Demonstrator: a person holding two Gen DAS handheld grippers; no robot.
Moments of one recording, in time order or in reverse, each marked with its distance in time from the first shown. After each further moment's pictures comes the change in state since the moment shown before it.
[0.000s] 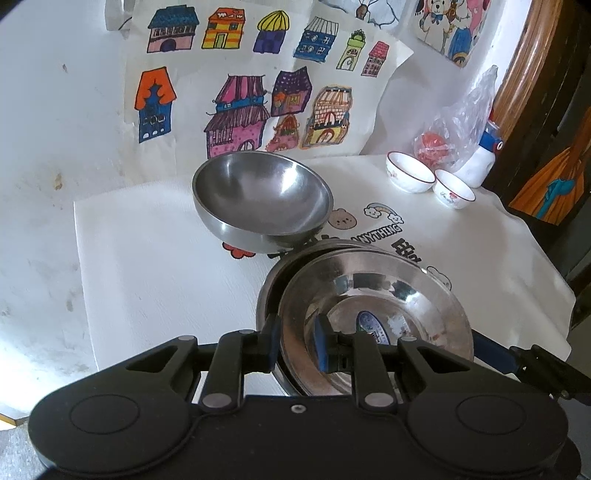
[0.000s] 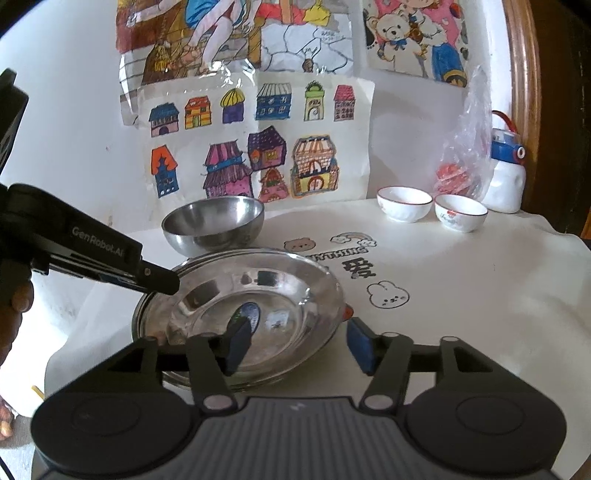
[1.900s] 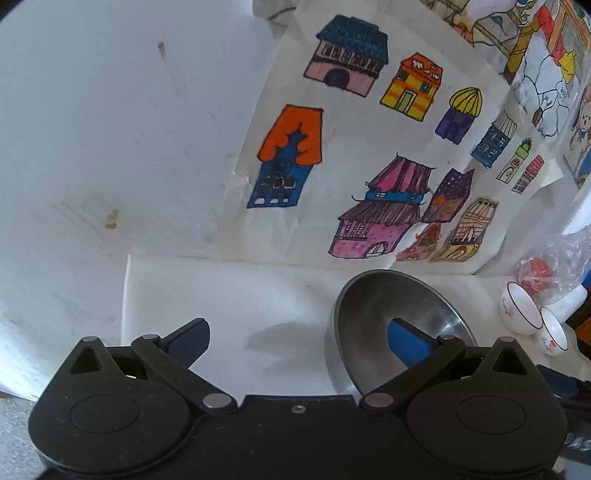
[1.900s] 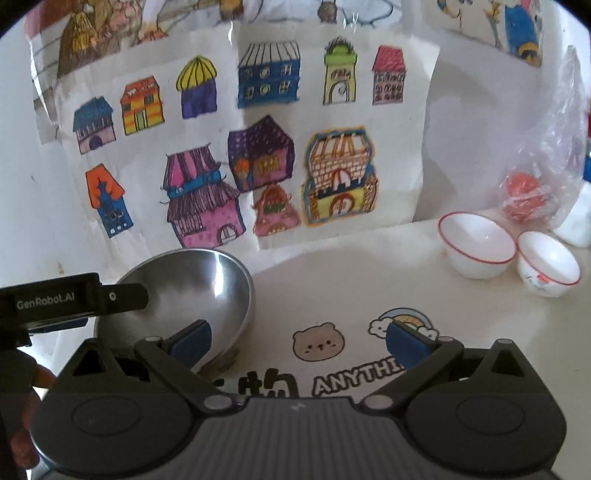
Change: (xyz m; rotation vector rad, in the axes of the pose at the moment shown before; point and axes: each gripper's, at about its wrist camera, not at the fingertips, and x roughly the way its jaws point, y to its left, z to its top) left arm 0.065 0.087 0.069 -0.290 -0.188 0.160; right arm 0.164 0.009 0.101 0.005 0.174 0.044
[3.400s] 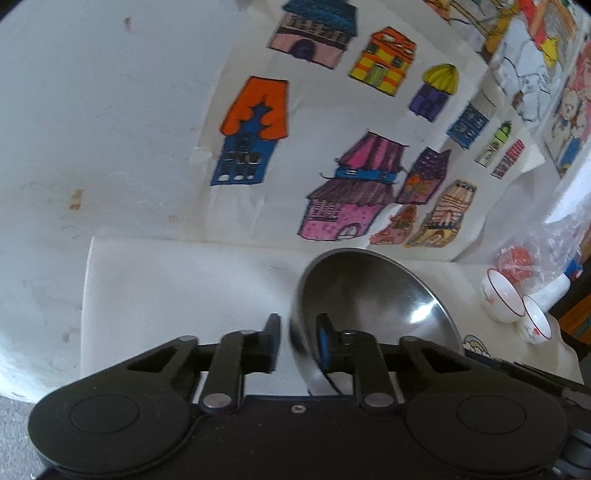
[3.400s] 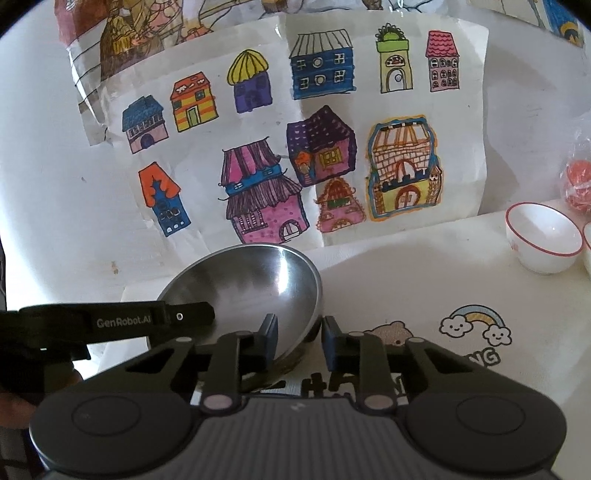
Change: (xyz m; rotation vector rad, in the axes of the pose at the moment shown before) left arm 0.009 -0.009 -0.008 0.023 0.022 -0.078; right arm 0.004 0.004 0.000 0.003 0.002 0.223
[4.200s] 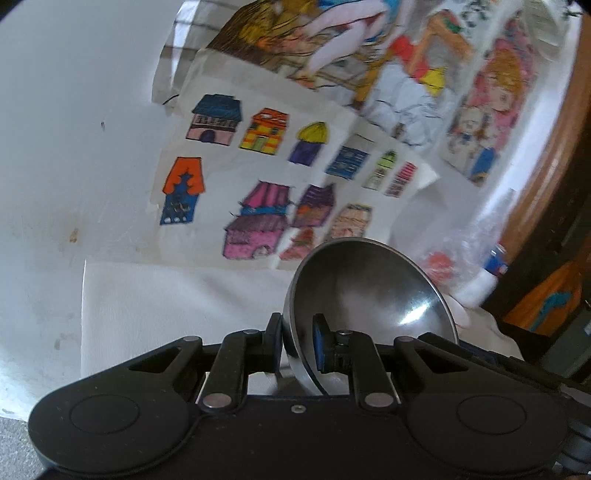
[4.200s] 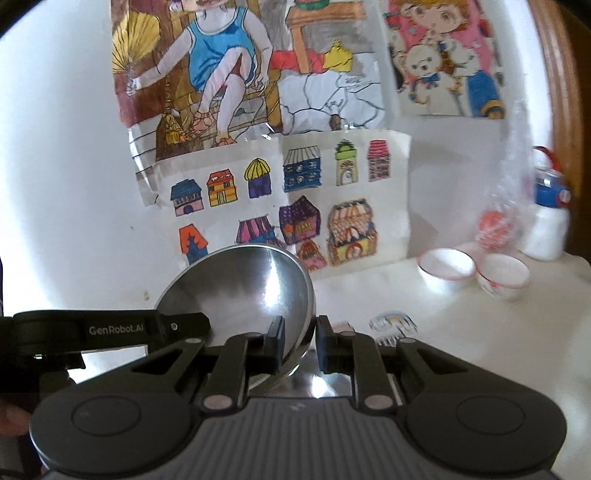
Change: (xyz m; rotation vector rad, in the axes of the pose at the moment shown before) left arm -0.109 -0.056 -0.029 0.059 -0.101 -0.117; right arm -0.169 0.023 -0.041 0.006 -0.171 -0.120
